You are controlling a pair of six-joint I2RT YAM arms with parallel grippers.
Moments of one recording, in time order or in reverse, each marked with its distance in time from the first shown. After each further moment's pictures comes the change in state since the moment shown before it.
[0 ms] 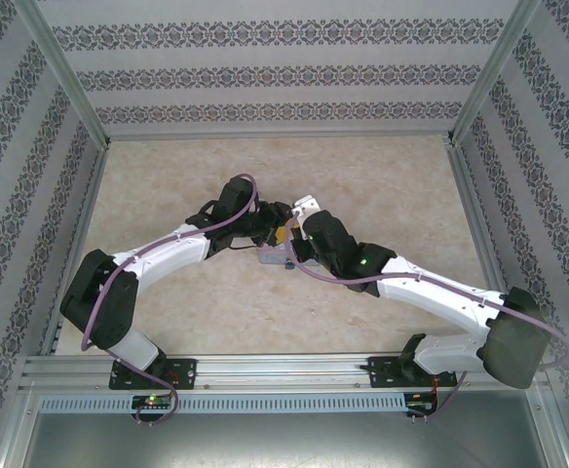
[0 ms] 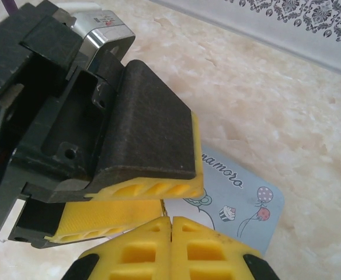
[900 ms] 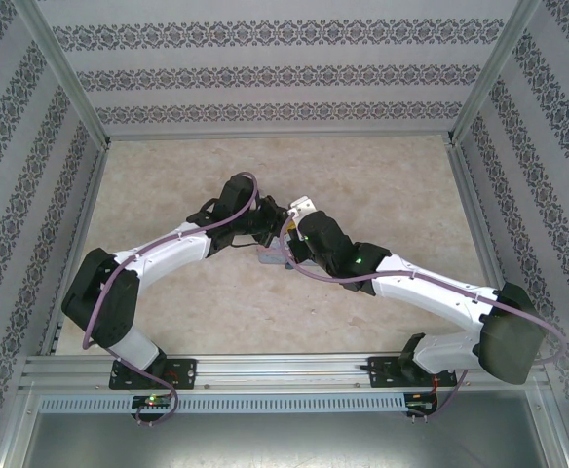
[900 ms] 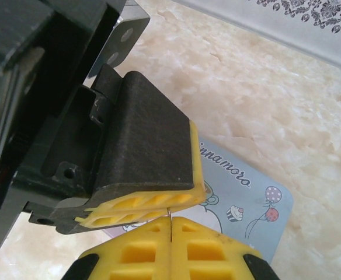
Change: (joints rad) left arm -0.002 0.010 0.021 0.007 -0.006 -0.013; right arm 0.006 0.027 0.008 0.003 0.000 0.000
